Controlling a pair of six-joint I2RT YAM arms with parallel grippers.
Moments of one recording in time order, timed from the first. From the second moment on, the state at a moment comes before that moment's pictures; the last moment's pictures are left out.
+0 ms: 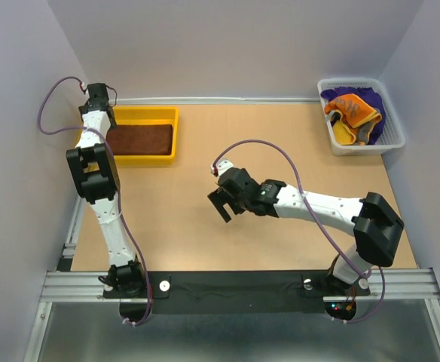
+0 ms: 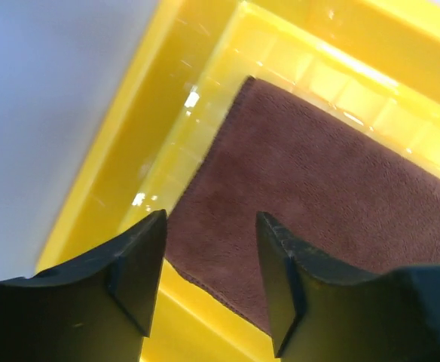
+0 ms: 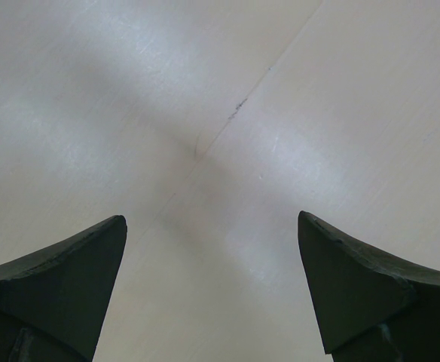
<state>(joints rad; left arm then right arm) 0.22 2.29 2.01 -0.54 -0.39 -0.10 1.01 1.59 1.14 -0.45 0.32 0.21</state>
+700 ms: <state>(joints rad) -0.14 1.48 1.43 -0.43 -0.19 -0.25 0.19 1.63 1.44 -0.45 0.63 0.26</state>
